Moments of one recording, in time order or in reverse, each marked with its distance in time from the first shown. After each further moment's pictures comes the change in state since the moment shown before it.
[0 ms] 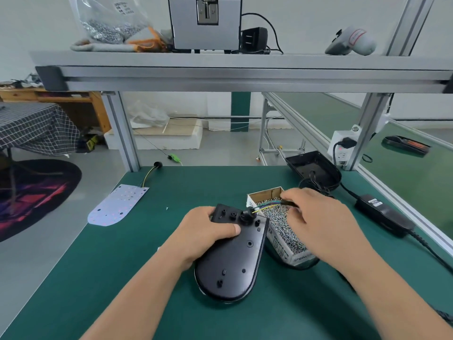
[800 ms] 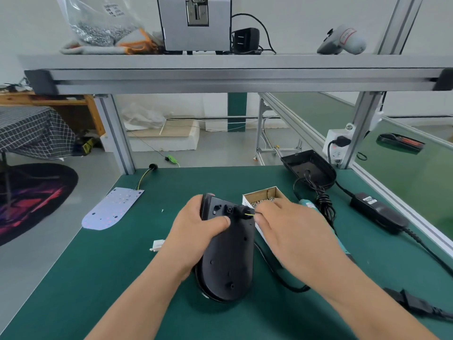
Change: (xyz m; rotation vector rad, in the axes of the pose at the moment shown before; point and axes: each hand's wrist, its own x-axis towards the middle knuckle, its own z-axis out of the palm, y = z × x) left_hand -0.015 0.011 0.007 -0.037 0.237 0.071; right_hand -0.009 -0.038 0.006 -0.223 -0.040 -0.195
